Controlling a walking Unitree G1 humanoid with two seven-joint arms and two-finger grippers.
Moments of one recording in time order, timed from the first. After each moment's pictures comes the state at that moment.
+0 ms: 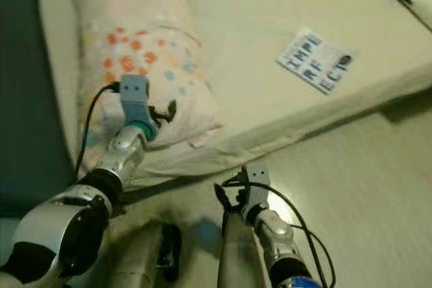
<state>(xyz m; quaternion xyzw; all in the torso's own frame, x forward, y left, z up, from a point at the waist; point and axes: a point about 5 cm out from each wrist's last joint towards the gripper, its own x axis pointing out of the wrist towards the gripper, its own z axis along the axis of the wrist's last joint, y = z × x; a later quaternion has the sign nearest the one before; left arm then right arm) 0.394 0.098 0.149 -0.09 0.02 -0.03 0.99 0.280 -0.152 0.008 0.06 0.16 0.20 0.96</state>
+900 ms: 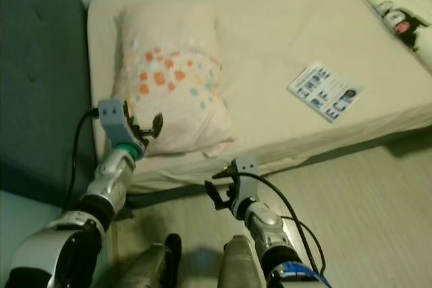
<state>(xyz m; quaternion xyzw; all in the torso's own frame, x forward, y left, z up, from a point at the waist) 0.354 0.114 0.082 -0.11 0.05 -0.05 0.99 0.289 -0.132 0.002 0.06 0.21 0.21 0.95</state>
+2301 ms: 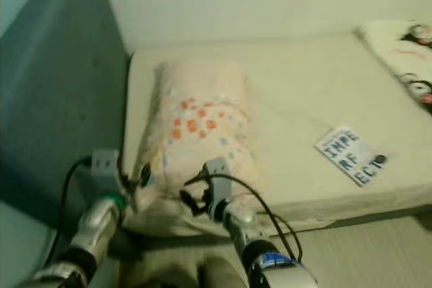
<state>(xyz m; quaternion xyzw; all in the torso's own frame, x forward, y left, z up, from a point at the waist) 0.301 0.126 0.023 -0.06 0.10 -0.07 0.99 0.291 -0.113 -0.001 0.04 0.23 0.23 0.94</state>
